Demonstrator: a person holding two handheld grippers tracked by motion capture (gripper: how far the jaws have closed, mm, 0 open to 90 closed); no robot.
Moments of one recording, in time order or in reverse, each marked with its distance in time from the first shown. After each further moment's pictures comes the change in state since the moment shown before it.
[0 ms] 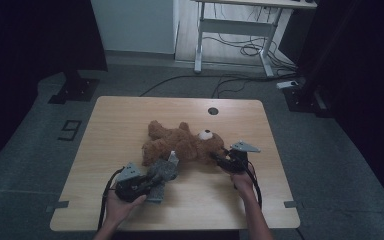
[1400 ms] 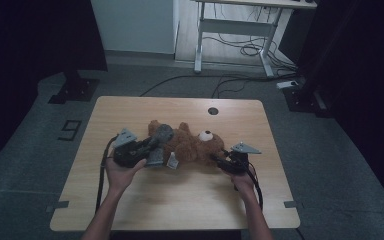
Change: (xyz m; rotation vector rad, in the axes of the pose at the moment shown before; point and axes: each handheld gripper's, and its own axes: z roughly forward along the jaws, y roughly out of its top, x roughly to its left) left arm 0.025 0.087 0.018 -0.087 0.146 -0.014; right arm 0.000 -0.004 -0.003 -0.002 0.018 0.004
